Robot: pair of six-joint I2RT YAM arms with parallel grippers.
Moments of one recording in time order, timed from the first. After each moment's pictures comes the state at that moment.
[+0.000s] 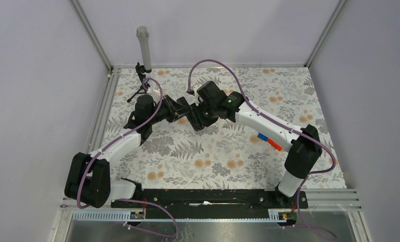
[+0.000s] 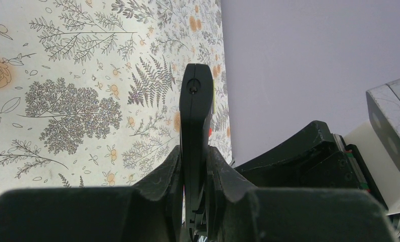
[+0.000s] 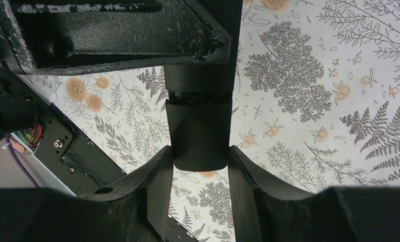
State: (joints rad) left arm -0.31 1.29 0.70 0.30 0.55 -1.07; right arm 0.85 1.72 1.57 -0.76 -0.12 0.24
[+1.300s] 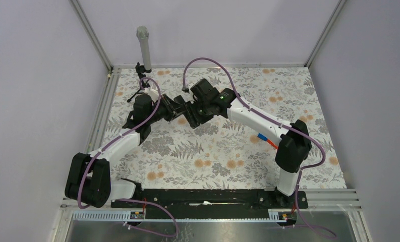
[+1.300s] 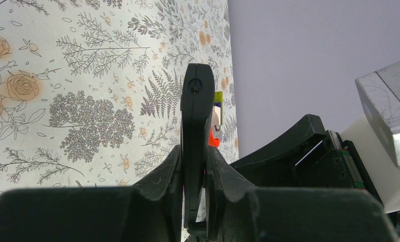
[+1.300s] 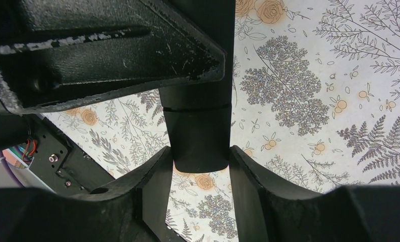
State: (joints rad) left arm -0.29 1.29 0.70 0.30 0.52 -1.05; right arm 0.85 1.83 1.68 -0.79 -0.10 0.25
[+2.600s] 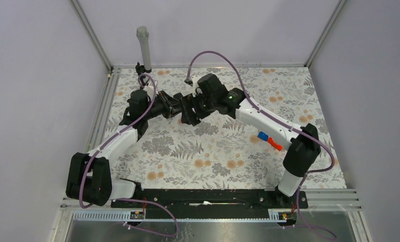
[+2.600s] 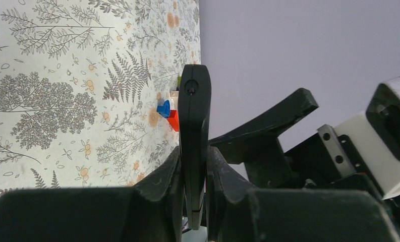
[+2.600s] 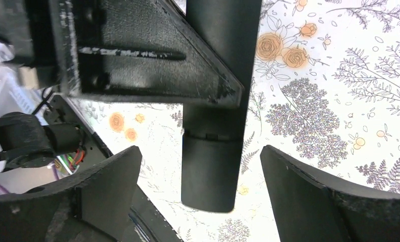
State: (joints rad) left arm -0.24 1.31 0.76 0.28 0.67 -1.17; right arm 0.83 1.76 1.63 -0.63 -0.20 0.28
